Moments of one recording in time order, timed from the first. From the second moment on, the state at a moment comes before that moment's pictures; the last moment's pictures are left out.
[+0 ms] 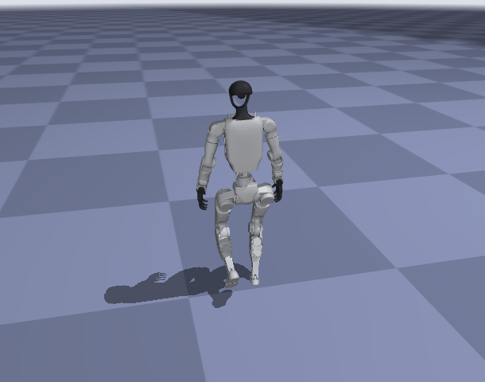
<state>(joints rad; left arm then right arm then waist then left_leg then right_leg) -0.04 0.28 -0.26 1.12 -0.08 -0.07 -0.09 -0.06 -0.26 0.18 1.21 0.25 -0.06 -0.03 0.08 0.07 0.04 -0.49 0.12 0.01 1.68 -0.37 -0.03 -0.47 0.13 -0.15 0.93 -0.56 -0.08</state>
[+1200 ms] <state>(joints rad) -0.14 0.31 -0.29 1.05 -0.15 -0.10 -0.01 -0.02 -0.22 0.23 1.27 0.21 -0.03 0.02 -0.04 0.07 0.00 -0.03 -0.07 -0.07 1.17 -0.53 -0.09 -0.68 0.04 -0.22 0.97 -0.35 0.01</state>
